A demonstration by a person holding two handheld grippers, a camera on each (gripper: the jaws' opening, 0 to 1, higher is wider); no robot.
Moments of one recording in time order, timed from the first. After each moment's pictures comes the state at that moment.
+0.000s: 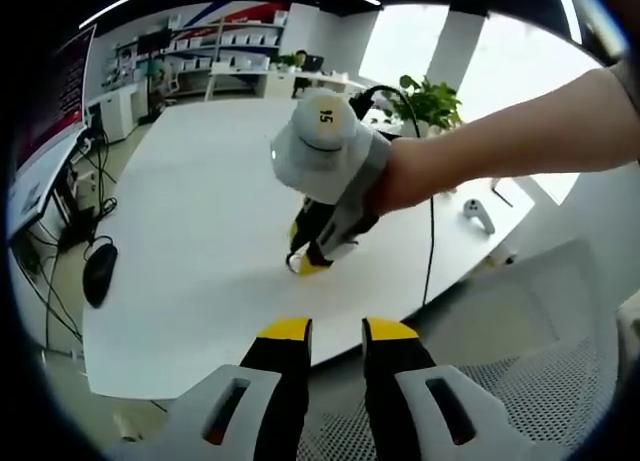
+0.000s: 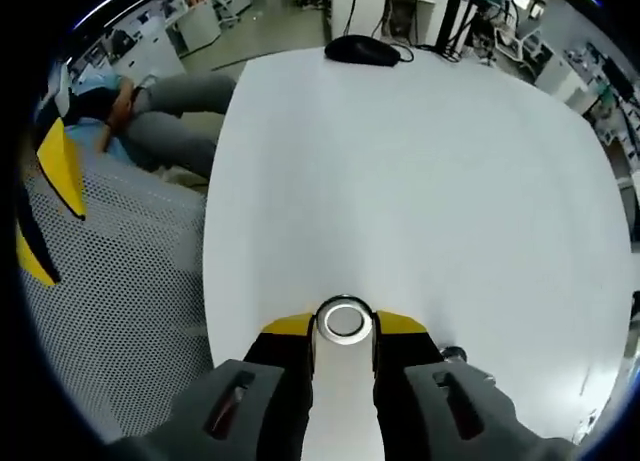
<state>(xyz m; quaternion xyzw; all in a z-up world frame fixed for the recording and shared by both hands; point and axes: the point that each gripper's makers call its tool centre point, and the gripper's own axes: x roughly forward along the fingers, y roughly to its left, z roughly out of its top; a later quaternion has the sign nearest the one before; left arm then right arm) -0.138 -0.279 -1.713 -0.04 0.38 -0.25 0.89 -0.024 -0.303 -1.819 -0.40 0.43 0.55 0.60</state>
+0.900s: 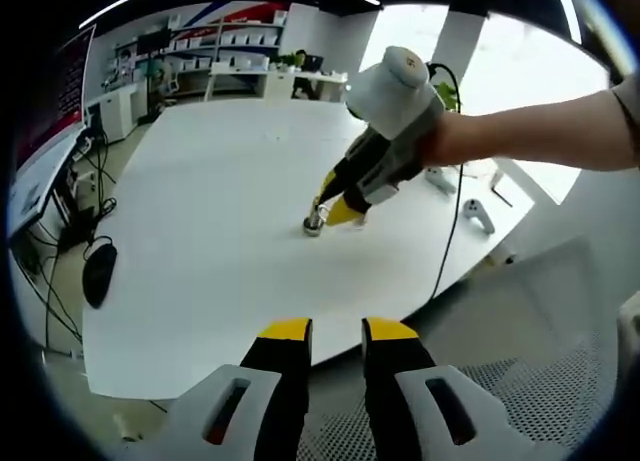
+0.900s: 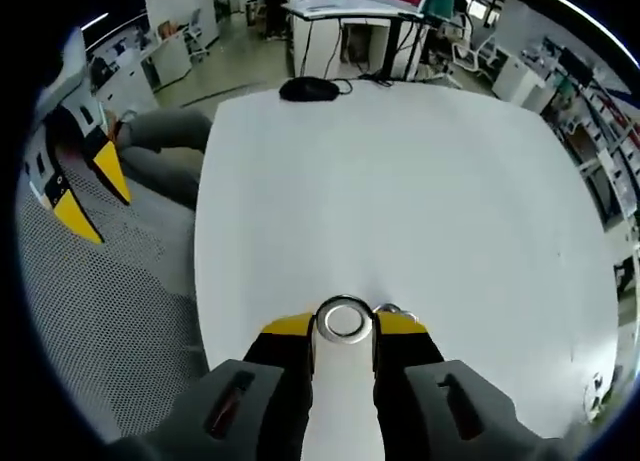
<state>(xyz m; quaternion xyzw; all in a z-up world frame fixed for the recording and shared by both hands) -0.138 -0.279 -1.713 -0.04 0.39 -0.25 0.89 0.011 -0.347 -1.762 -0.36 0.39 0.51 0.68</state>
